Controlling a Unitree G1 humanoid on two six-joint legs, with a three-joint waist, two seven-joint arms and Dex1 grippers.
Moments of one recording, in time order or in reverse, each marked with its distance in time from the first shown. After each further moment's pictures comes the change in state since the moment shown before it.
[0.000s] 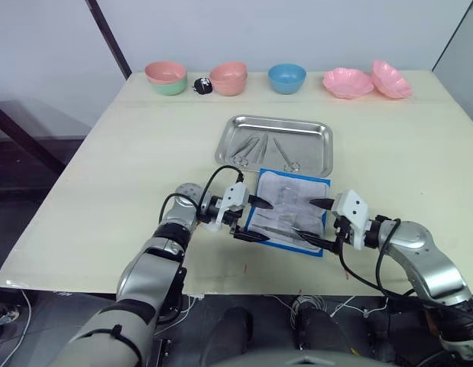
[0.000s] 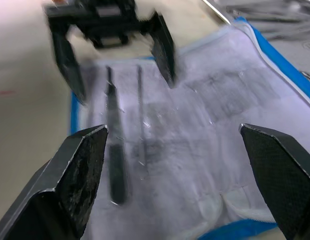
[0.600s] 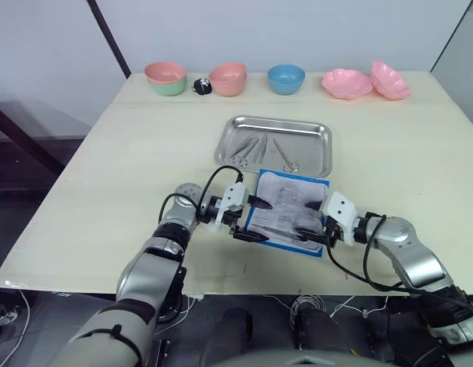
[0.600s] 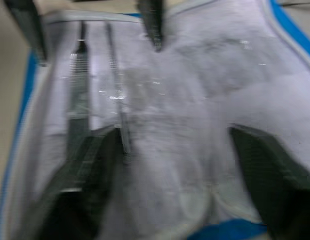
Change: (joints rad) left arm -0.003 0.001 -0.001 0.008 0.001 0.000 0.000; right arm -0.066 0.019 0.069 0.099 -0.083 -0.033 0.039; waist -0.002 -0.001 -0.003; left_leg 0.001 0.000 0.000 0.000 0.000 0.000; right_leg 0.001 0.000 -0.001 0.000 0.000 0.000
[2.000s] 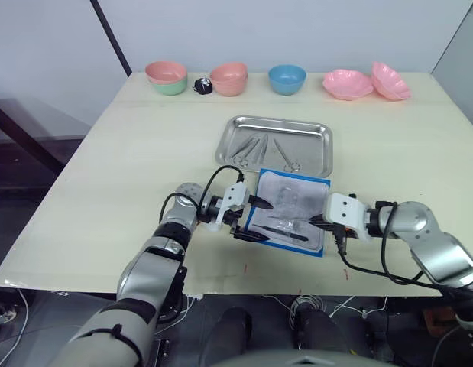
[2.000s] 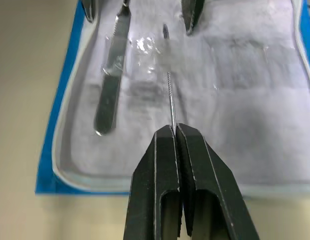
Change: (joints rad) left arm -0.004 -0.004 0.000 0.002 0.005 0.000 0.006; right arm -0.071 -0.227 0.035 -0.200 -0.056 0.111 0.118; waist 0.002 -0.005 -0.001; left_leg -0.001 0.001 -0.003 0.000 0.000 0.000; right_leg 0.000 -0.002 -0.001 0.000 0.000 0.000
